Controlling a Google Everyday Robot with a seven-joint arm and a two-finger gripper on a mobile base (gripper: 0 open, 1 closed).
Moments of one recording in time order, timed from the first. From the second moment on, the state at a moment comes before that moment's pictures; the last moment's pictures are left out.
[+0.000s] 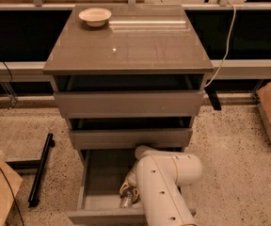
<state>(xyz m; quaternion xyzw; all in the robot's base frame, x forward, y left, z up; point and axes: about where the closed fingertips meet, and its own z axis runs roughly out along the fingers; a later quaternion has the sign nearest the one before) 0.558 0.025 0.120 -0.18 -0.93 -0.18 0.27</state>
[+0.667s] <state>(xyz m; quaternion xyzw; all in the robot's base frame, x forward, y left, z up) 0.600 -0.041 0.210 -0.18 -0.94 -0.24 0.13</state>
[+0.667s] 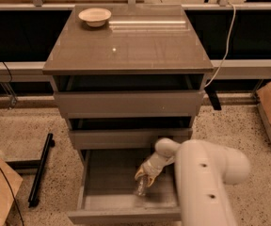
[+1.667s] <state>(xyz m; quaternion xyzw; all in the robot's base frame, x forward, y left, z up) 0.550 -0.157 0.396 -0.18 -0.94 -0.28 0.02</state>
